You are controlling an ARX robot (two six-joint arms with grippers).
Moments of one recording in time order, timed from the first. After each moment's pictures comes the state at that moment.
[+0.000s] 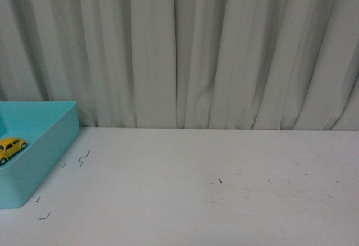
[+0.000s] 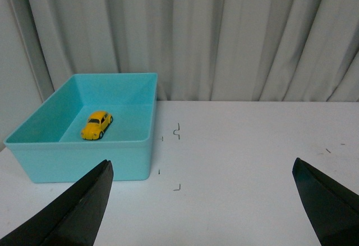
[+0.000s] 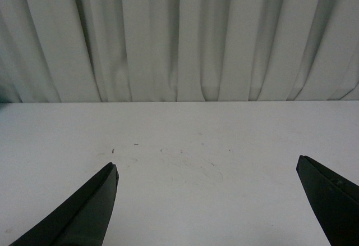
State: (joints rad) left arm 0.00 0.01 0.01 0.00 0.00 0.00; right arm 0.00 0.00 0.01 0.00 0.00 -0.01
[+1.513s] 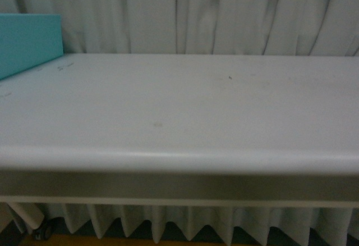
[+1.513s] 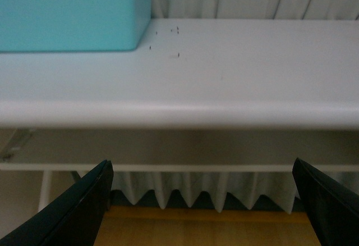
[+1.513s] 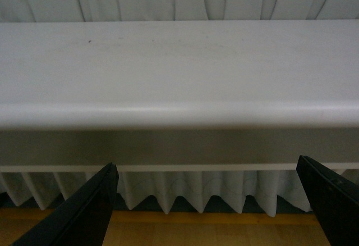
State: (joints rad) left arm 0.00 0.01 0.01 0.00 0.00 0.00; right arm 0.00 0.00 0.01 0.00 0.00 -0.01
